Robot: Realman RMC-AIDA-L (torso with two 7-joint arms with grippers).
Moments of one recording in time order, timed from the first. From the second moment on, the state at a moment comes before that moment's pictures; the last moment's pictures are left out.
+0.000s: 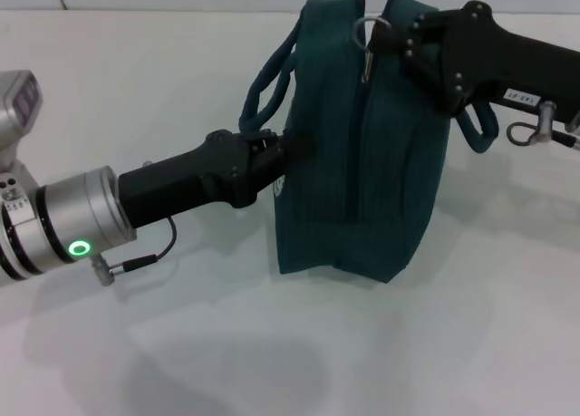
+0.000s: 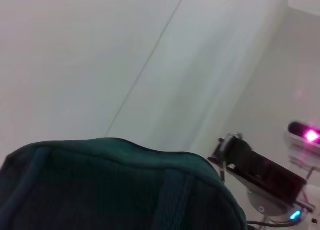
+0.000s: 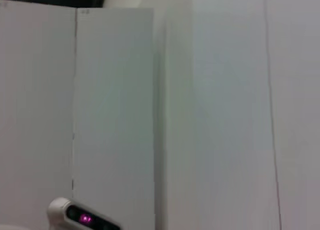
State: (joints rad) left arm -0.44 -2.09 1.02 0.42 1.38 1.61 -1.35; right arm 0.60 2.01 -1.30 -0.63 -1.11 -1.45 1.10
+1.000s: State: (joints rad) left arm -0.40 -2.09 1.11 0.40 1.38 1.69 -1.30; right arm 0.64 2.00 -1.28 -0.59 -1.11 -1.35 1.25
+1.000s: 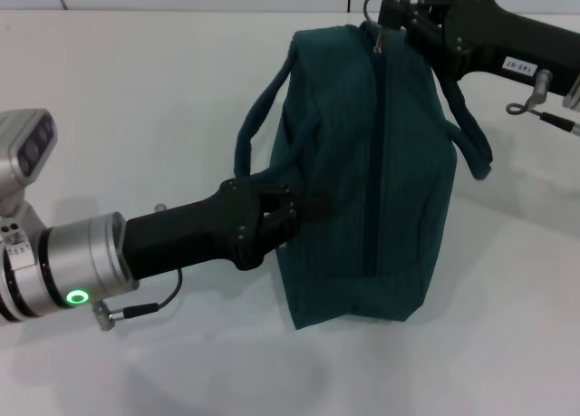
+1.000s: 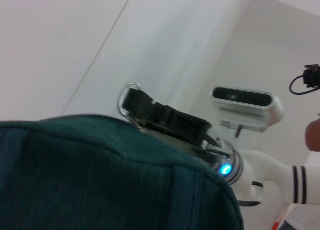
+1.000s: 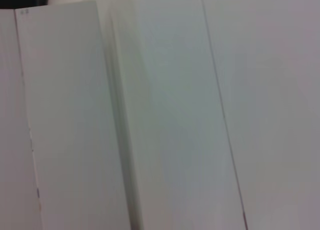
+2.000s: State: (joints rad) left arm -0.30 -2.08 0.93 0.40 1.38 1.64 -1.28; right arm 0.65 2.01 -1.26 -0.52 -1.11 -1.18 1.24
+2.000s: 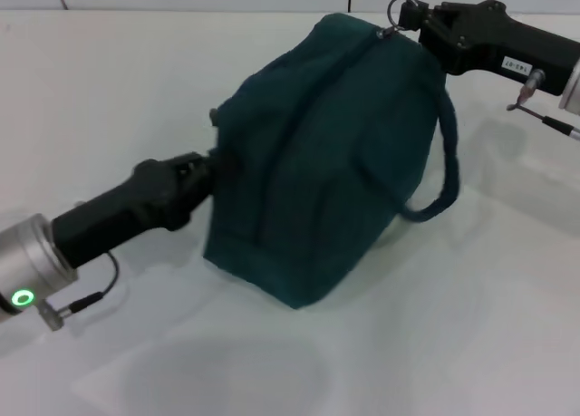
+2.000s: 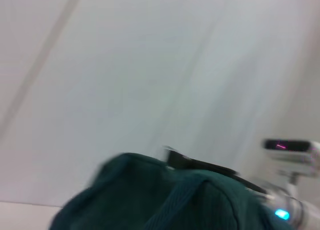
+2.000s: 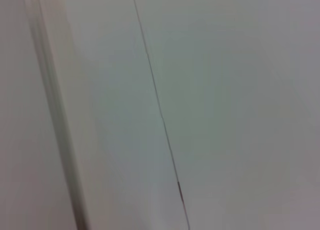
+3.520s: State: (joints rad) left arm -0.43 -1.95 0.81 0.65 1.20 1.60 -1.58; right arm 0.59 2.01 -1.22 -0.55 -1.10 -1.28 1.22
